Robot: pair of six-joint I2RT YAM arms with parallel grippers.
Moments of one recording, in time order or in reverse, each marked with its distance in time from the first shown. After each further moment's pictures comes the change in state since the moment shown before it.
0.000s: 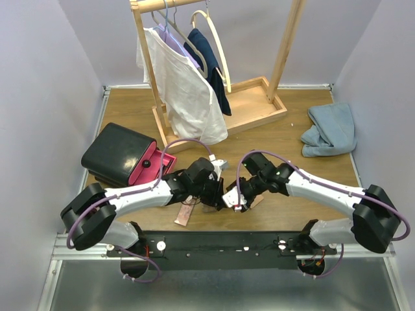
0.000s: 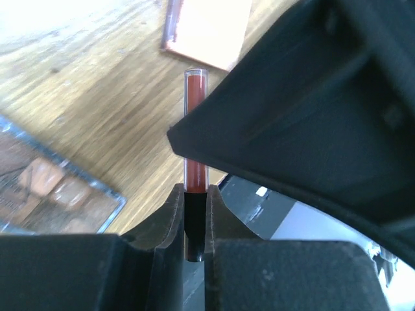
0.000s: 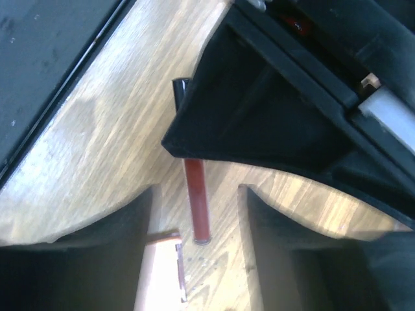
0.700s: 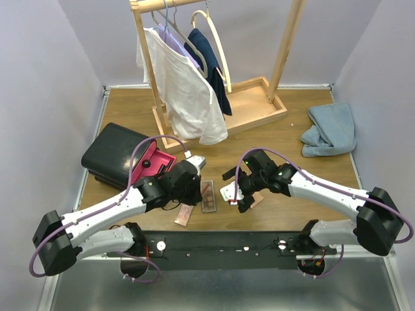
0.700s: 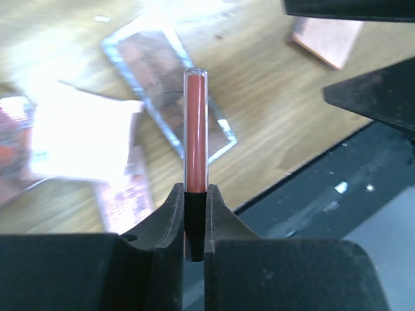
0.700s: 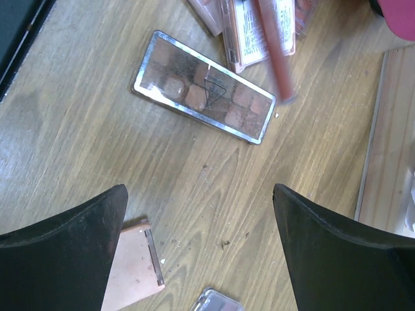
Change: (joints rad) left arm 0.006 -0.329 0.014 -0.439 -0.363 0.072; right arm 0.000 -0.034 -0.001 0.099 0.103 0.094
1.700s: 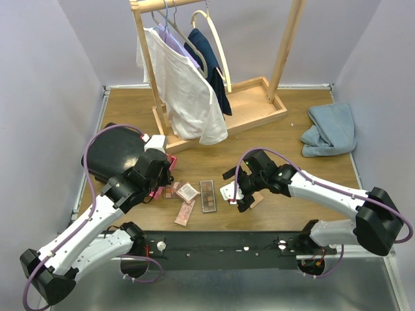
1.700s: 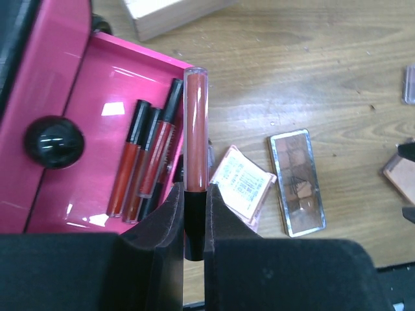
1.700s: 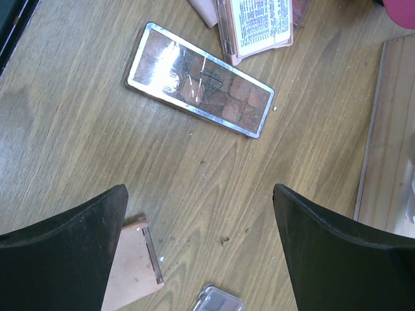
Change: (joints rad) left arm 0.257 -0.233 0.103 -0.198 -0.330 0.084; right arm -0.004 0.000 -0.015 0.029 0.024 0.014
